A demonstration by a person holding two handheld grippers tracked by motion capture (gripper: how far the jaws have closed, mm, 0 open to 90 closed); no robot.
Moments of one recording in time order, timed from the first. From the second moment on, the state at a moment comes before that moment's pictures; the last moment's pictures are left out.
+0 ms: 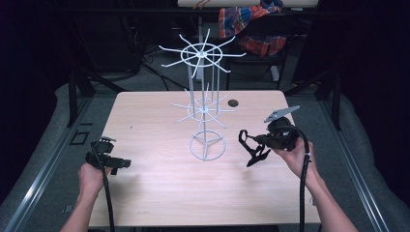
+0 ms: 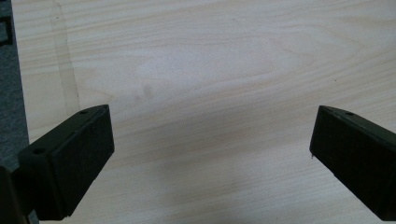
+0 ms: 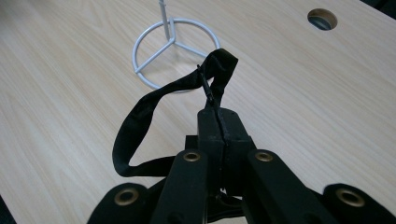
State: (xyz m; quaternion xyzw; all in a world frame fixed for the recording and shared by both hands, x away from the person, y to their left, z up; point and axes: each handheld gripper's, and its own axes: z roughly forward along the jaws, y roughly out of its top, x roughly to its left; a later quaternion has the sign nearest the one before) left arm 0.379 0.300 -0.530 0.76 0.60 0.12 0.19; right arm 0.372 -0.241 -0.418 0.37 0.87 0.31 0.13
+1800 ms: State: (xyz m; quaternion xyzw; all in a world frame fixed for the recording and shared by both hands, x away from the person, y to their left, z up) left arm 0.379 0.301 -0.532 0.77 0.60 0.12 0.19; right arm 0.402 -0.235 -0.375 0.38 0.83 0.37 0.16
